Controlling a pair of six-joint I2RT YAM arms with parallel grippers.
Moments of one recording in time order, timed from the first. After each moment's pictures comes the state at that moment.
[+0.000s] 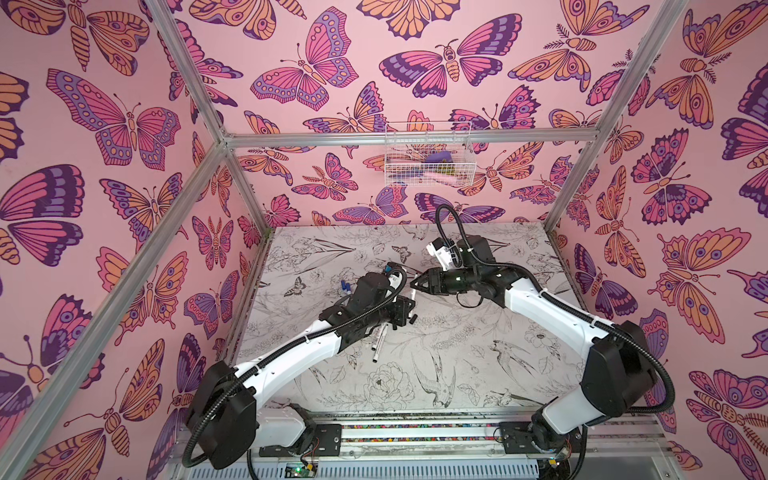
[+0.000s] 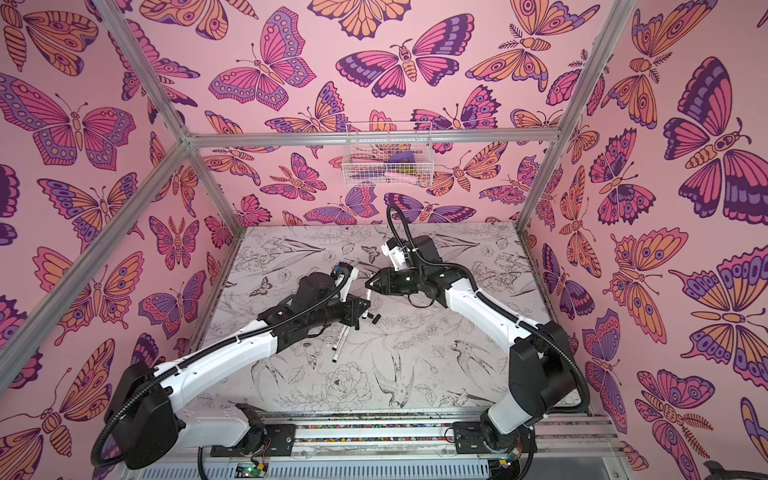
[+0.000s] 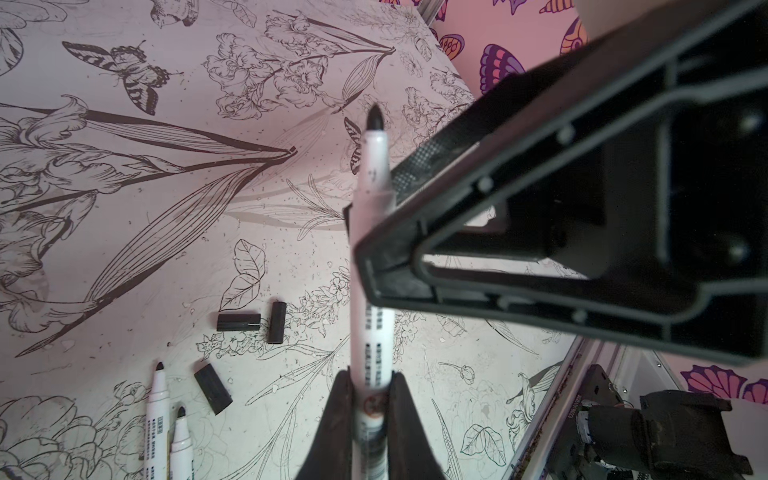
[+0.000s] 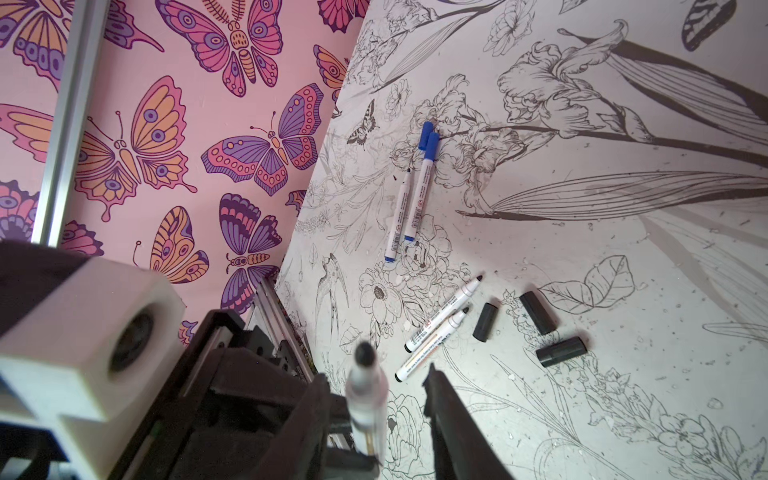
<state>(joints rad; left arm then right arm) -0.70 1.31 0.91 -0.17 0.20 -0.43 0.55 1.58 1.24 -0.30 -0.63 0.55</state>
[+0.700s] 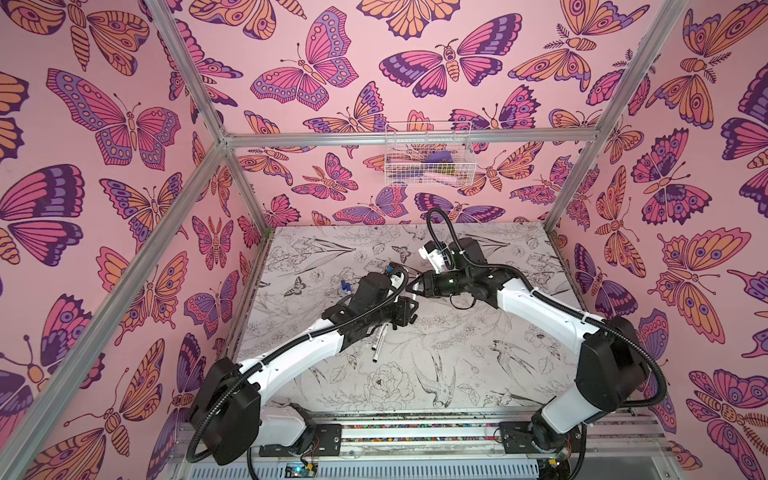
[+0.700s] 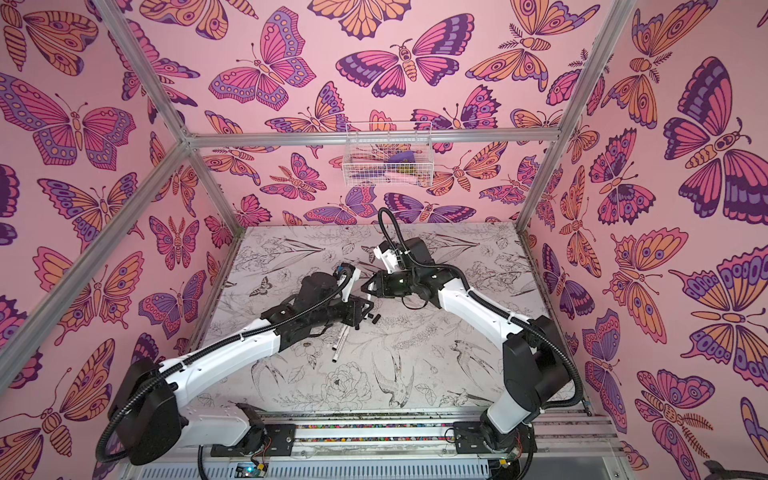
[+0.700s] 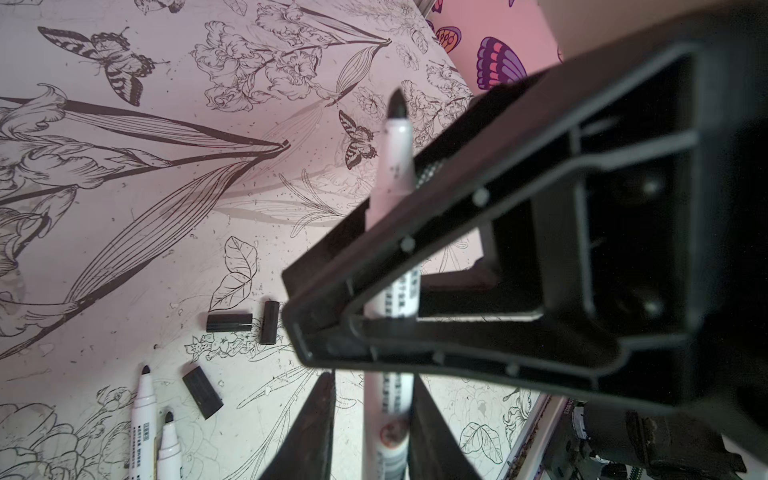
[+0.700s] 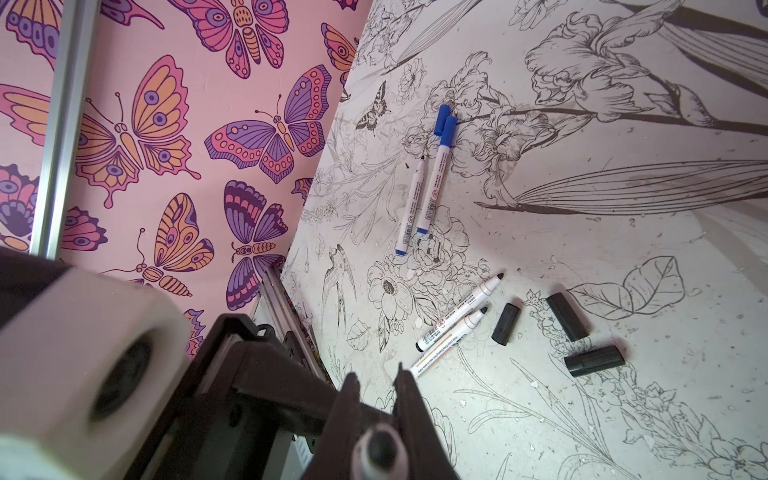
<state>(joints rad) -0.70 1.35 0.92 -0.16 0.21 -0.43 0.58 1.61 1.24 -0.29 -0.65 0.56</state>
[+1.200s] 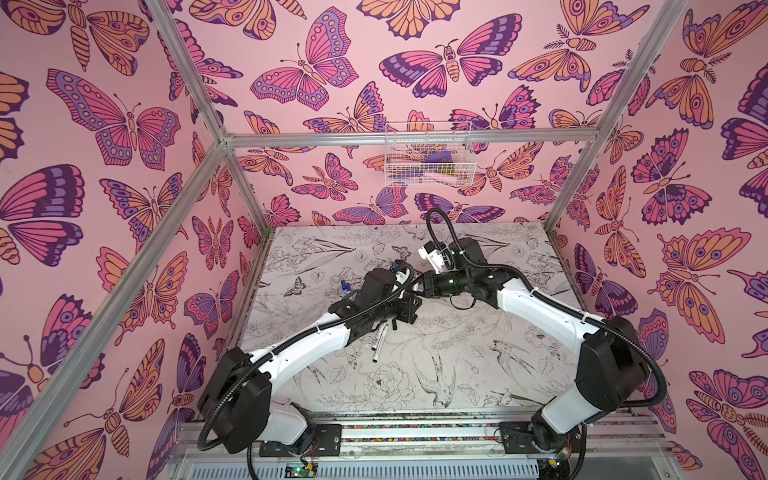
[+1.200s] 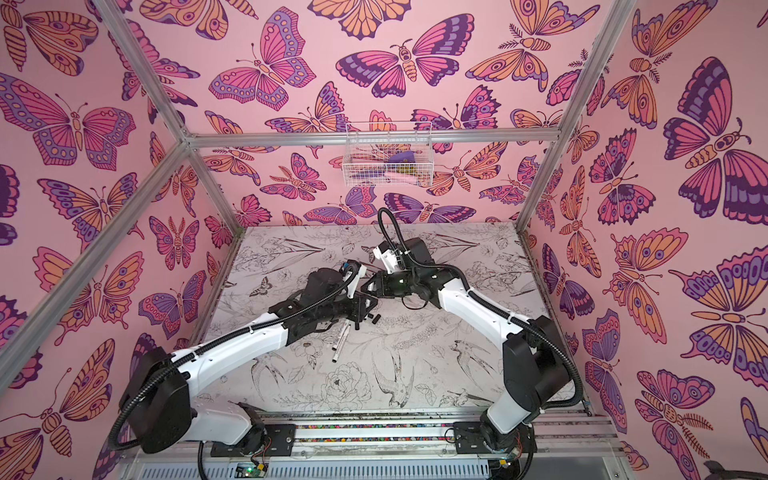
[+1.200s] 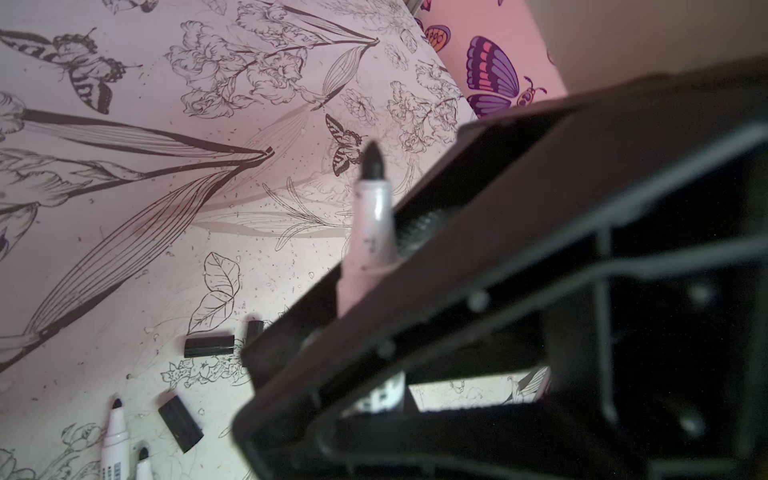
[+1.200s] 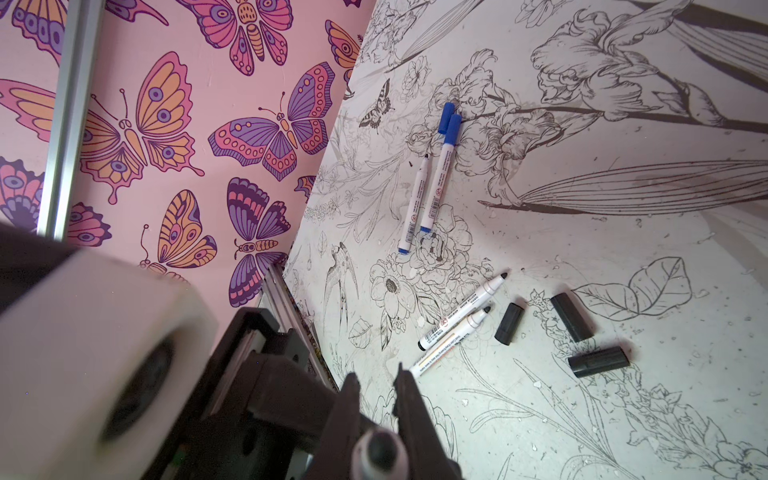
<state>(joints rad) -0.70 1.41 0.96 -0.13 0.24 -0.44 0.58 1.61 1.24 -0.29 -0.66 0.56</state>
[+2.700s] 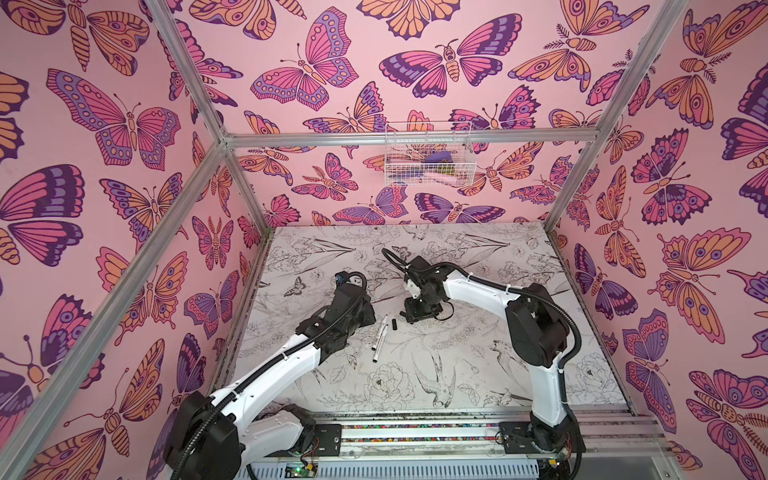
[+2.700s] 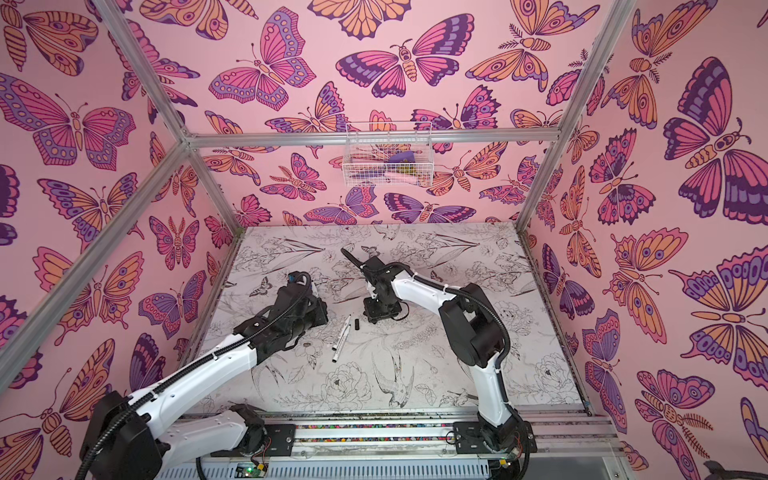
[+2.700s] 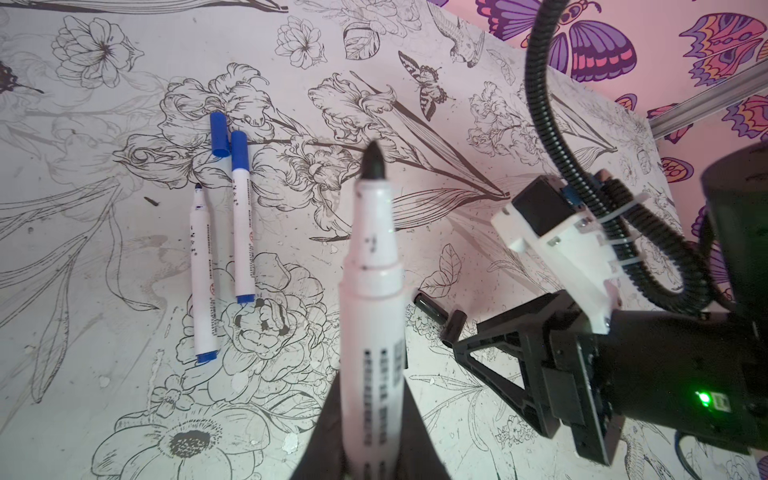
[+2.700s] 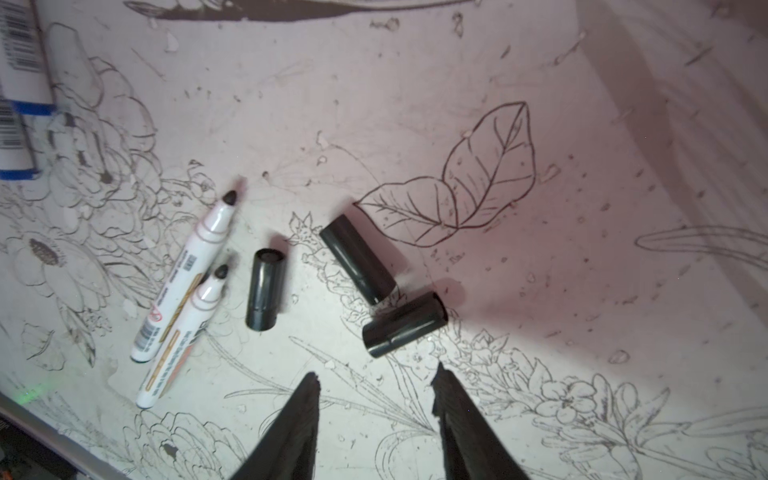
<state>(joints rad) -0.57 1.15 0.77 -0.35 -0.19 -0.70 0.71 2.08 1.58 -0.83 -0.17 0.36</state>
